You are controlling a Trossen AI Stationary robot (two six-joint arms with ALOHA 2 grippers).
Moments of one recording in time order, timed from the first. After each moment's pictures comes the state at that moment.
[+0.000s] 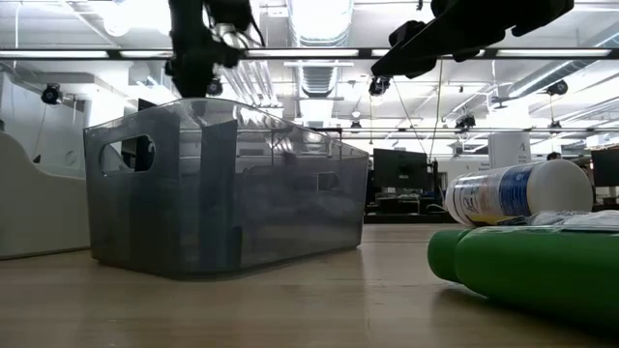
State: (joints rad) left arm 0.47 1.46 1.49 -1.33 -0.28 -0.10; right arm 0.20 1.30 0.77 0.00 0.00 -0.13
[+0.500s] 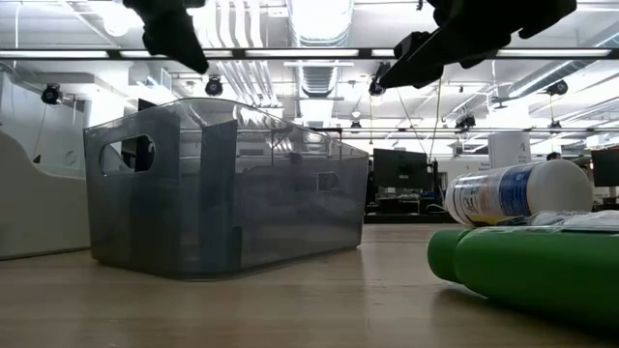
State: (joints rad) left arm 0.30 1.00 1.15 -0.86 -0.24 -0.08; right arm 0.20 1.30 0.77 -0.06 0.00 -0.05
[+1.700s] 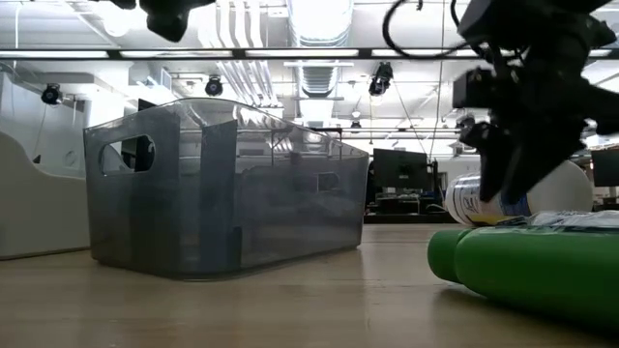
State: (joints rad) left arm -0.34 0.92 0.63 0.09 -0.26 0.00; right arm 0.19 1.31 0.64 -0.48 0.12 0.21
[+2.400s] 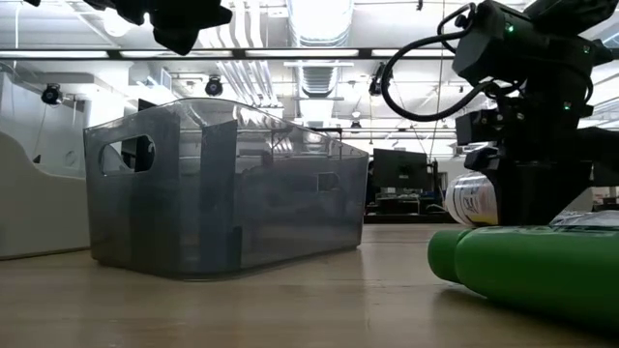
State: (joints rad) left arm -0.38 1.06 0.64 0.16 -0.31 -0.04; right arm 0.19 1.46 0.63 -0.49 0.12 0.20
